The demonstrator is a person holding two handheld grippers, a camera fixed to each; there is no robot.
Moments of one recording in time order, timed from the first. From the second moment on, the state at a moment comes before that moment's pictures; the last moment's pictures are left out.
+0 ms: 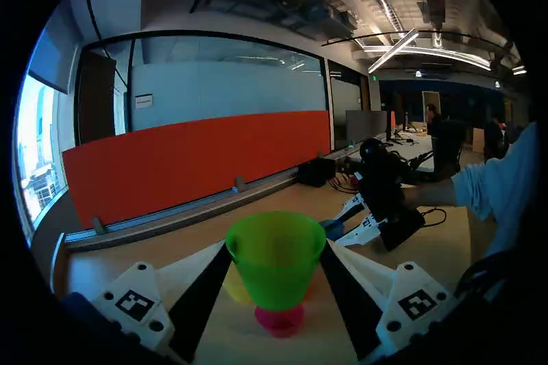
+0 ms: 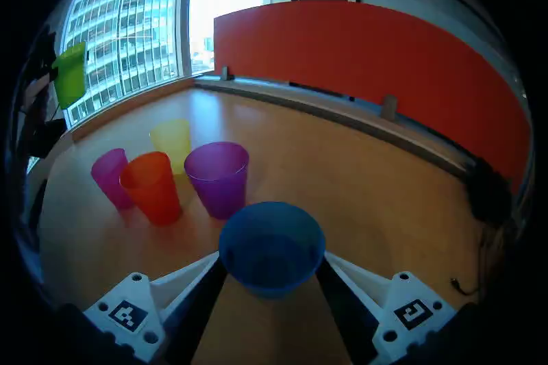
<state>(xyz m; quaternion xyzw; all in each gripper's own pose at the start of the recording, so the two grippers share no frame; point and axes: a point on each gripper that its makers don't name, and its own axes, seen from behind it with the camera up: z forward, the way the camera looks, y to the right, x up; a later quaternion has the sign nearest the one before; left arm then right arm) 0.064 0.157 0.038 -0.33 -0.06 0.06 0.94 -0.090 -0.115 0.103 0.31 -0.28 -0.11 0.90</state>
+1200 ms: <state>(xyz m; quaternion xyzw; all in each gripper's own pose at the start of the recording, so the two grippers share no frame) 0.068 0.171 0.029 -0.36 -0.05 0.02 0.93 0.083 -0.166 0.066 0.35 -0.09 -0.07 0.93</state>
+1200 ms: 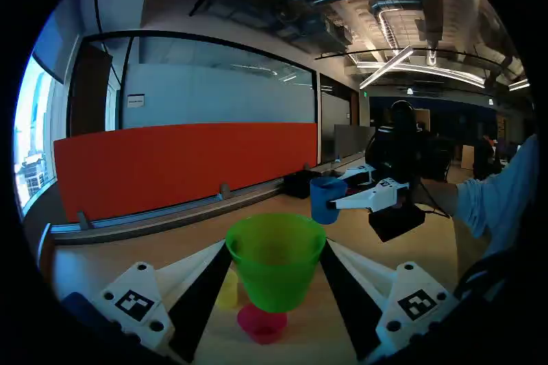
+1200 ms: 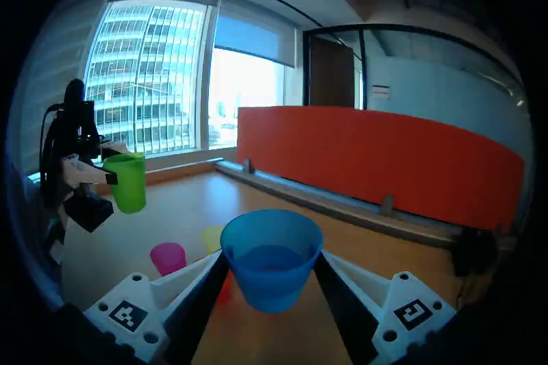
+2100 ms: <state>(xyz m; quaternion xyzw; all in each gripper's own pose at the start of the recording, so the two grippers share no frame) 0.074 0.187 0.019 -0.39 -0.04 0.01 0.92 0.155 -0.189 0.047 0.37 -0.01 -0.07 0.93</state>
